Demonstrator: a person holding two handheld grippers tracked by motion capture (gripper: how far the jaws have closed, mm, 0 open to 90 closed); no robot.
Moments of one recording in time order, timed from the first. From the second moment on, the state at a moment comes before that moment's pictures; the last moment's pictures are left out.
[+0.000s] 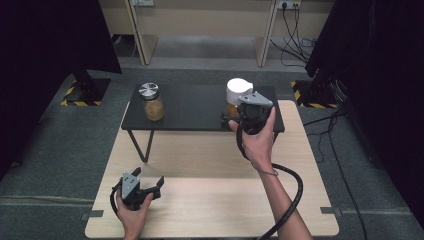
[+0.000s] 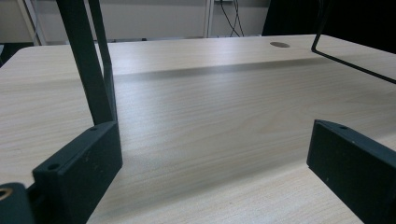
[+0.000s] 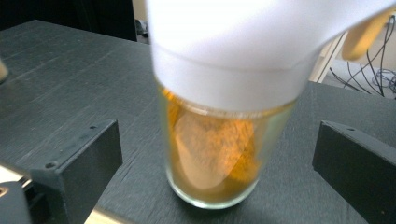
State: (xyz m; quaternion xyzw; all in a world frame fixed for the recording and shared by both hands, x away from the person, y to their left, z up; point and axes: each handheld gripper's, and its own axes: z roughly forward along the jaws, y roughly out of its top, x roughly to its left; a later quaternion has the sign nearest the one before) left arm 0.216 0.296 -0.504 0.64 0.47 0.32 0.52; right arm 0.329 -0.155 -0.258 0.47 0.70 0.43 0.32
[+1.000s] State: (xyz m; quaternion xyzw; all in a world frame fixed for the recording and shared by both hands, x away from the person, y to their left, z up) left arm 0.214 0.295 -0.505 0.64 0.47 0.32 0.52; right arm 0.257 -0.196 -0.283 0.43 0.68 0.50 0.33
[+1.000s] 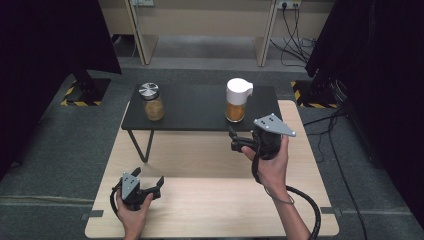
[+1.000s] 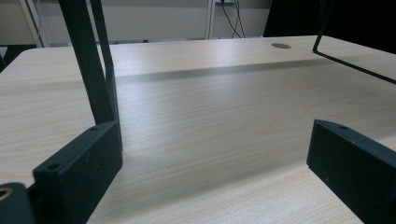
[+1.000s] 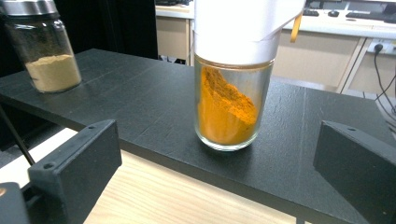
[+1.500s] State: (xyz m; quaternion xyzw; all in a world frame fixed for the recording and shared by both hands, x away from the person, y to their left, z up) left arm 0.214 0.295 -0.504 0.64 0.47 0.33 0.51; right arm 0.233 -0.207 -0.298 0.42 0.68 0.51 0.33
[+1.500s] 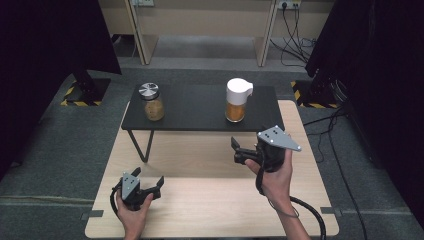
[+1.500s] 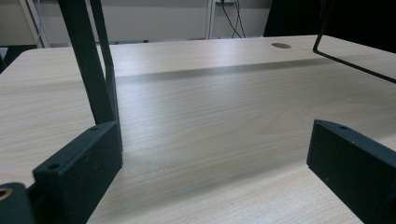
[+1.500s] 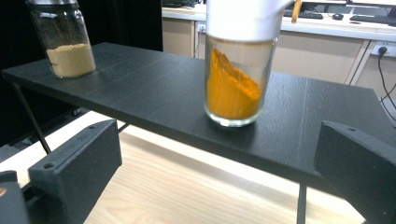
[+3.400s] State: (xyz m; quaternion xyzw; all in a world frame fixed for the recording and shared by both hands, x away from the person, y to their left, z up) left arm 0.212 0.293 -0.505 0.64 0.47 0.33 0.51; right arm 0.205 -0.232 -0.441 0.49 0.67 0.47 0.29
